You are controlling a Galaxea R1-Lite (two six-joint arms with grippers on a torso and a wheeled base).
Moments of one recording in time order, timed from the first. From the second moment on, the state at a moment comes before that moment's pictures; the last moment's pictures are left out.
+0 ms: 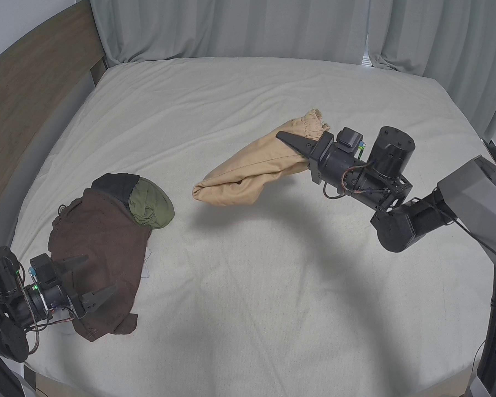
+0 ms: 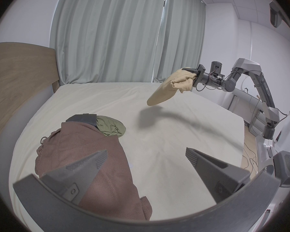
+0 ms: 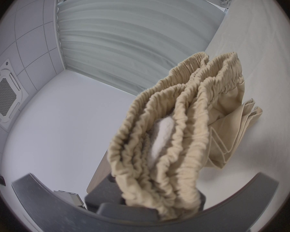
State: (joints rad) left arm 0.24 1.85 -0.02 -1.52 -0.77 0.25; right arm 0.43 2.23 -1.29 -1.19 0.49 0.98
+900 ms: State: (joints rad) left arm 0.23 1.86 -0.02 -1.52 -0.77 0.25; right arm 0.37 2.40 -1.72 -0.99 0.49 1.01
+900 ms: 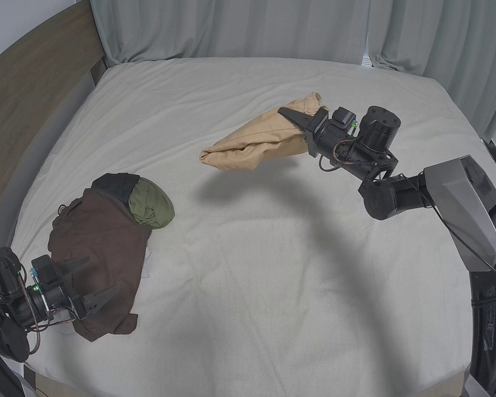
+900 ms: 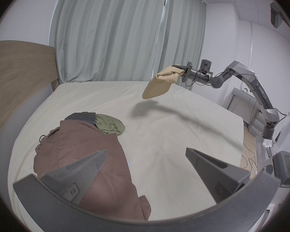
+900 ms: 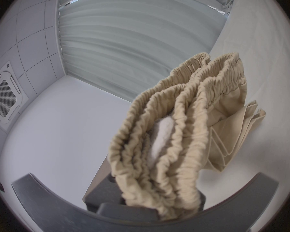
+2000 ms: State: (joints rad) left arm 0.23 1.86 -0.02 -1.52 -0.77 0.25; right arm 0.34 2.63 -1.36 -1.36 0.48 1.00
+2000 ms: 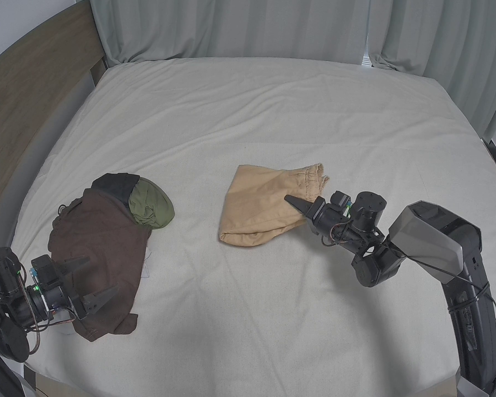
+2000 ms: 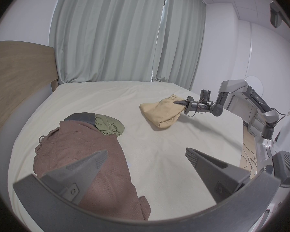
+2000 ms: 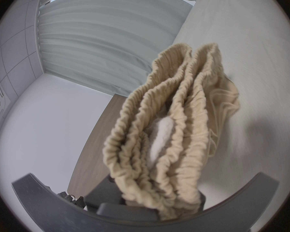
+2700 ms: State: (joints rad) left arm 0.24 1.85 -0.02 -1.50 -0.80 0.28; right arm 0.35 2.66 -1.25 -1.39 0.47 0.92
